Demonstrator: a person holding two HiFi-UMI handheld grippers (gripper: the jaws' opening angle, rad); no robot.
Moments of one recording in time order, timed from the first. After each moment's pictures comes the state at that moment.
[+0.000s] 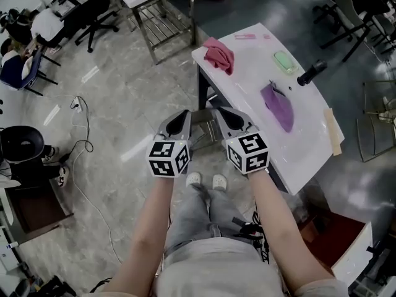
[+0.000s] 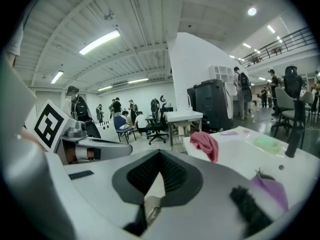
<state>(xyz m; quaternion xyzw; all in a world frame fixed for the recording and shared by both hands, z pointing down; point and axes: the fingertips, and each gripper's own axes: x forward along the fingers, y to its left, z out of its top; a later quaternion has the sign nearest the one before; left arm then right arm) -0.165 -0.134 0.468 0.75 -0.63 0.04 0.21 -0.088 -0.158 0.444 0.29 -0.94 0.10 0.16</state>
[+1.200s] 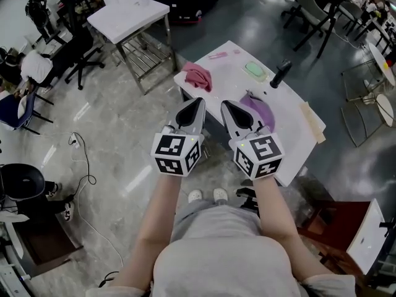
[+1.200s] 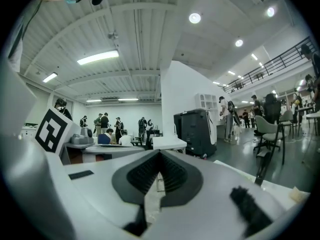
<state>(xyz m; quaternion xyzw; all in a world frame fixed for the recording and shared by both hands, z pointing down) -0.081 -0.163 0.308 0.84 -0.54 -0.02 0.09 -0.027 -0.151 0.290 0.39 -0.92 0.04 0.05</state>
